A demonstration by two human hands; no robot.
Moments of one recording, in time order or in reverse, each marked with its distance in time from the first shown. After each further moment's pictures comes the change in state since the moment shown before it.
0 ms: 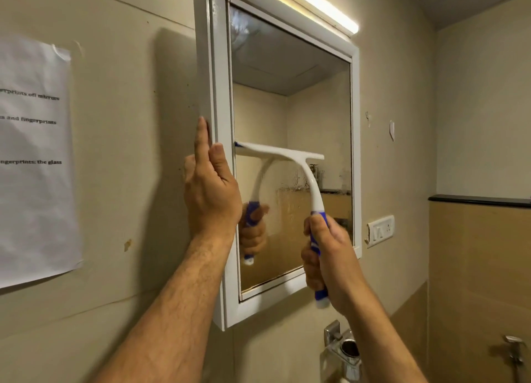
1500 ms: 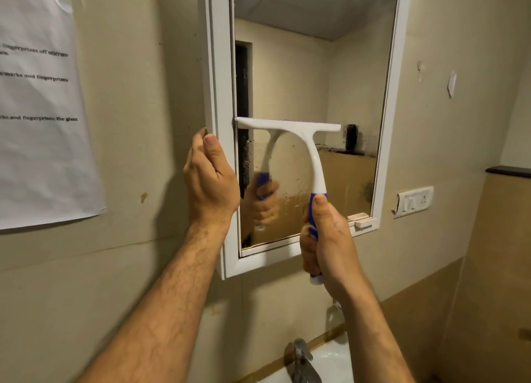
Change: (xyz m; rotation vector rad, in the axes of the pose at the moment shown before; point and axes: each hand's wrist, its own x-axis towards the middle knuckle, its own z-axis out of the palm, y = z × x) left_hand -0.029 -0.011 -0.007 0.086 0.018 -0.139; right_hand -0.004 0.022 -0.018 0.075 -0.150 0.083
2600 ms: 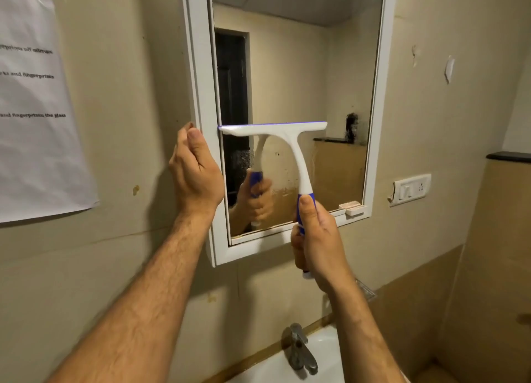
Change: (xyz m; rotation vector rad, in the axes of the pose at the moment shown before) left_hand -0.003 -0.003 0.001 0.007 0.043 0.051; right_hand -0.008 0.012 -0.009 -0.090 0.037 -0.028
